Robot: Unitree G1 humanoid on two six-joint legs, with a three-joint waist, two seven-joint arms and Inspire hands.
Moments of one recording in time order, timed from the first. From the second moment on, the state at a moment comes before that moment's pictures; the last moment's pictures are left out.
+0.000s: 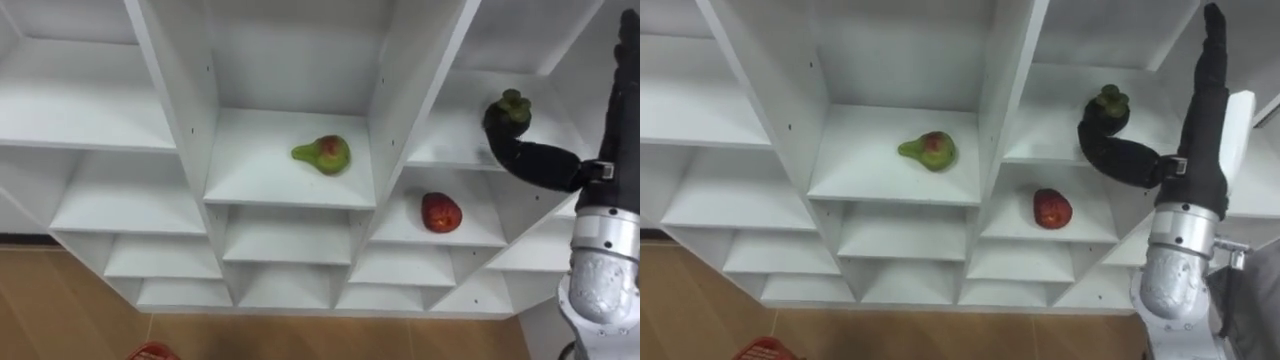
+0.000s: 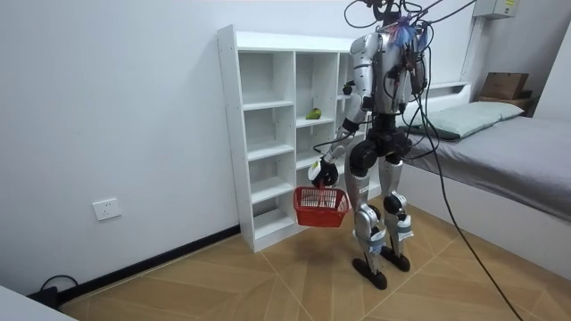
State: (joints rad) left arm 0.22 0.25 -0.04 0.91 0.52 -0.02 0.20; right arm 0.06 -0.35 -0.05 -0.05 -0.17 -0.20 -0.49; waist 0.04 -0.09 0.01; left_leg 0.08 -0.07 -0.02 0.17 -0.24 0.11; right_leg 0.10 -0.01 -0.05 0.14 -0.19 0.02
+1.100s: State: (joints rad) left arm 0.23 0.24 -0.03 0.90 0.56 0.04 0.20; right arm -0.04 -0.35 -0.02 0.10 -0.13 -0.13 -0.30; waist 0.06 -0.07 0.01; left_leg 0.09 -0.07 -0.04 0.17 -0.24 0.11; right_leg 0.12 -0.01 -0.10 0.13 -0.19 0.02
